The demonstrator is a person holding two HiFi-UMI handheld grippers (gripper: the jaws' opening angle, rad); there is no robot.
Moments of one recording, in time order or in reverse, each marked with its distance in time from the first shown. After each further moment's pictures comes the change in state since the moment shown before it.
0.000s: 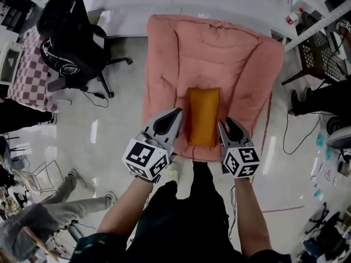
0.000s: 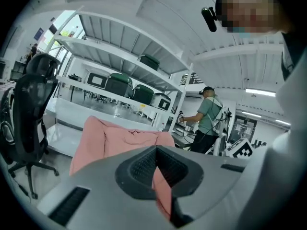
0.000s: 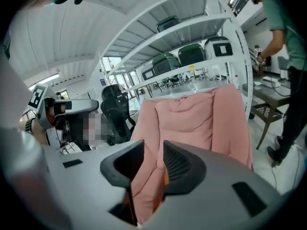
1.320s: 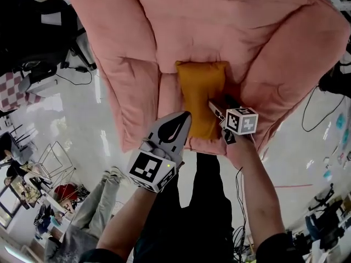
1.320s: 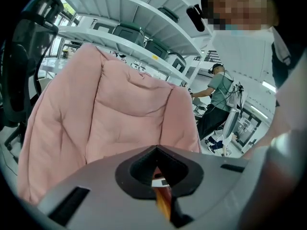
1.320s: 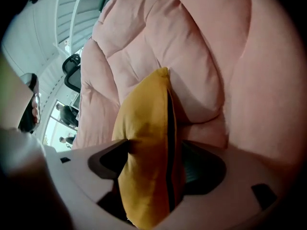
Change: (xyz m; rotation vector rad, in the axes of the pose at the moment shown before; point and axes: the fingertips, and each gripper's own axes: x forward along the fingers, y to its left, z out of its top) left arm 0.152 0.046 -0.216 -0.130 0.333 0.047; right arm 0.214 -0.171 -0.295 0.343 0.507 0.134
